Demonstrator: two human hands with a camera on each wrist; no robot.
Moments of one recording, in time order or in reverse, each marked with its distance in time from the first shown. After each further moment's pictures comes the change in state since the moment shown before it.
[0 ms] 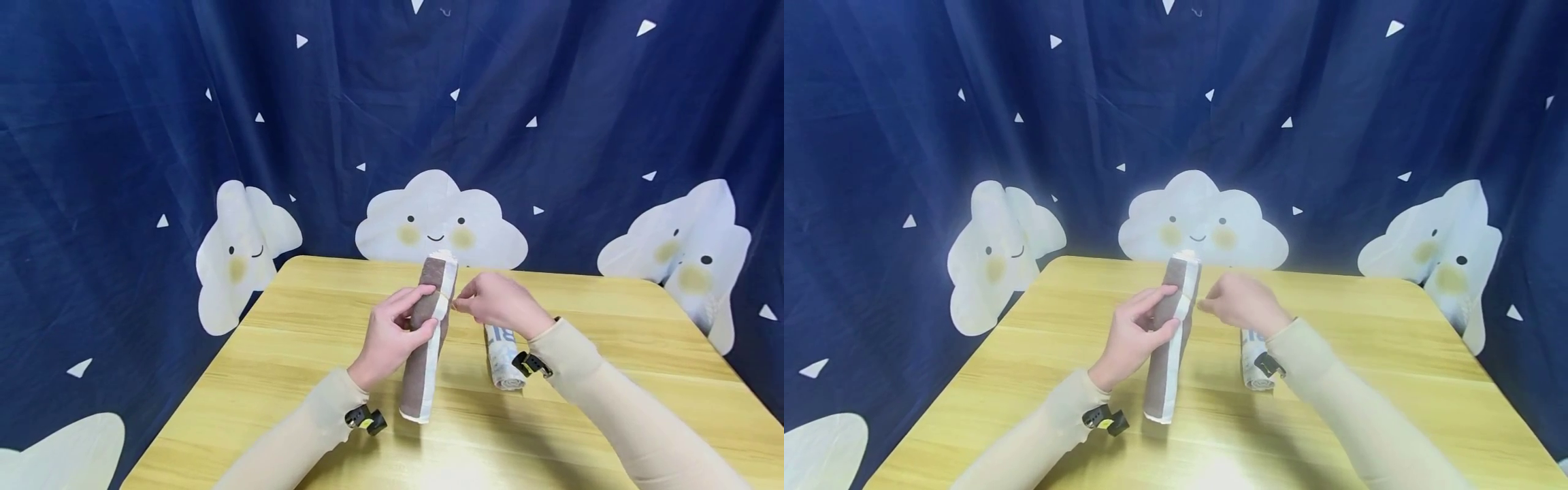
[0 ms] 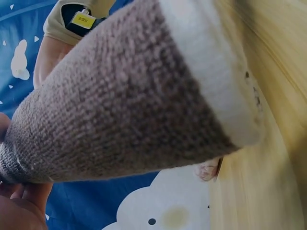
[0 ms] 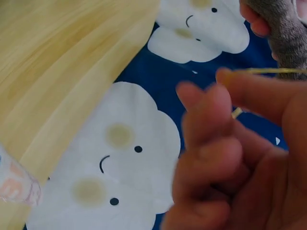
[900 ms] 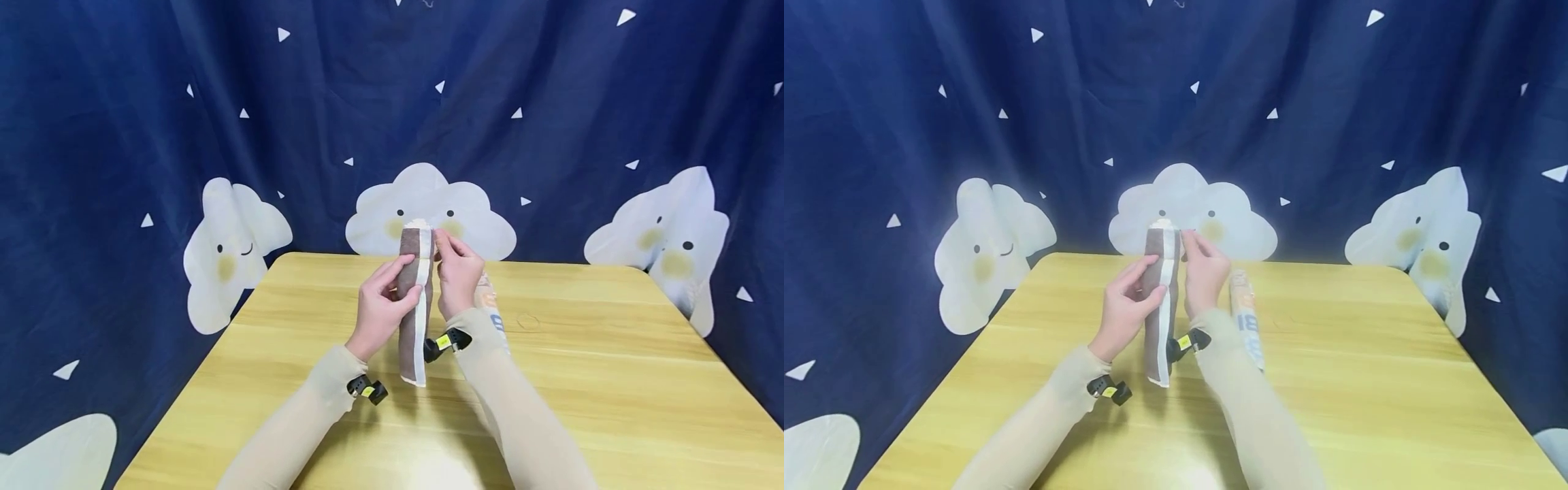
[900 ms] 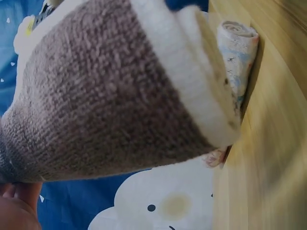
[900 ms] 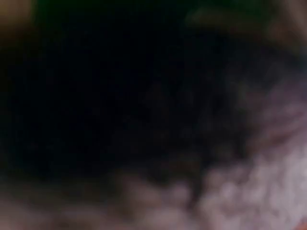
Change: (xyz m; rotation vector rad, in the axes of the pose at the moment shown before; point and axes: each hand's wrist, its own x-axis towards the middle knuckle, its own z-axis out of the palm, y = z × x) left_hand 0.029 -0.017 0.002 -0.046 0.113 0.011; right_hand 0.061 -0.038 0.054 1.368 0.954 0.154
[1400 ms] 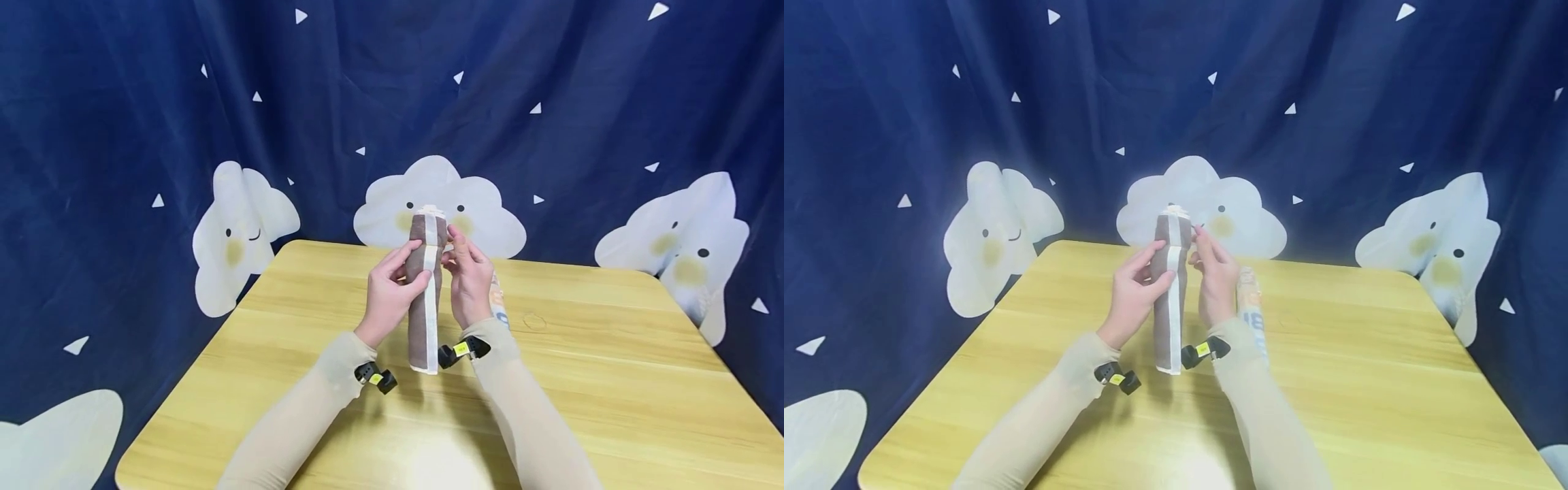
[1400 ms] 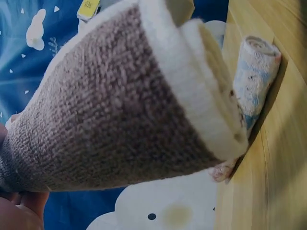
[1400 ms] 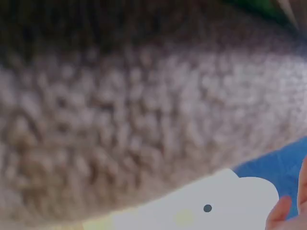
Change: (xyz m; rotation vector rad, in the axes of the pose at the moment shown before) left_hand 0.011 0.001 -0.001 -0.048 0.071 -0.086; right_hand -0.007 0.006 -0.017 0.264 -0.296 0.065
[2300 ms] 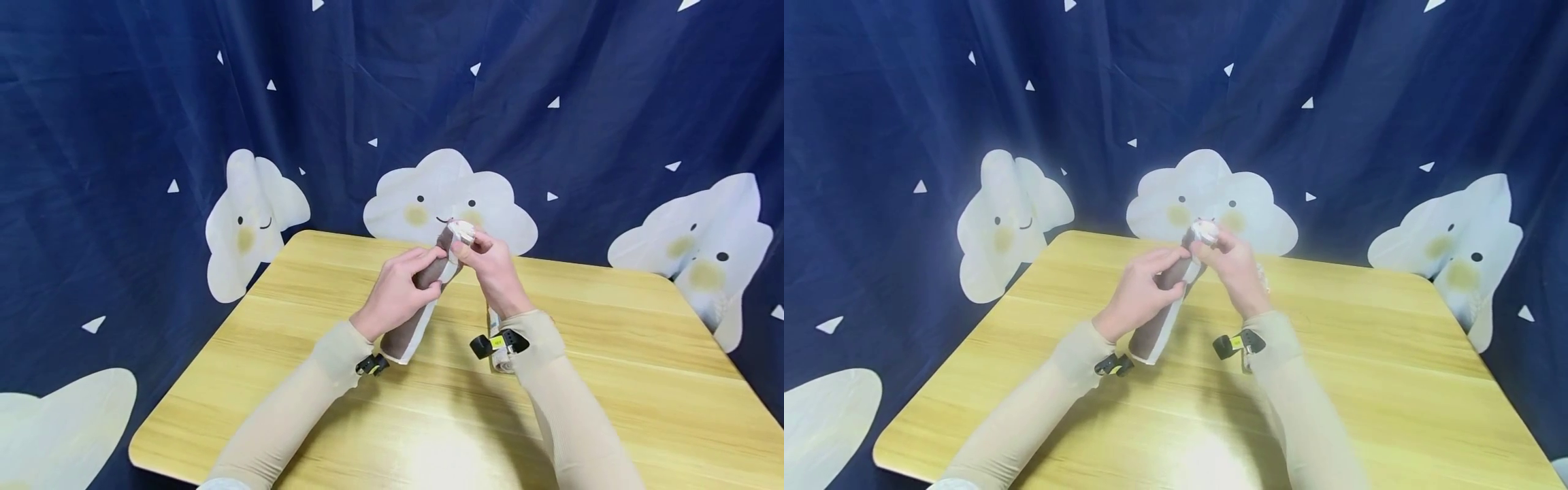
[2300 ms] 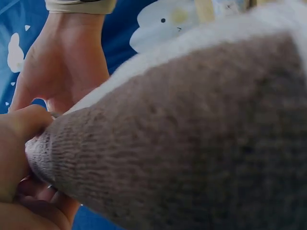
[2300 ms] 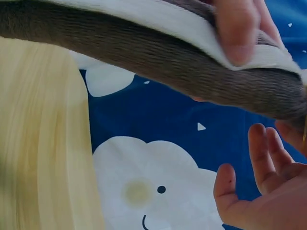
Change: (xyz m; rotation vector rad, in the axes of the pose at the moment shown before) left_hand 0.000 0.024 -0.016 0.548 -0.279 0.198; right_hand 0.005 -0.043 -0.013 -0.390 -0.413 0.076
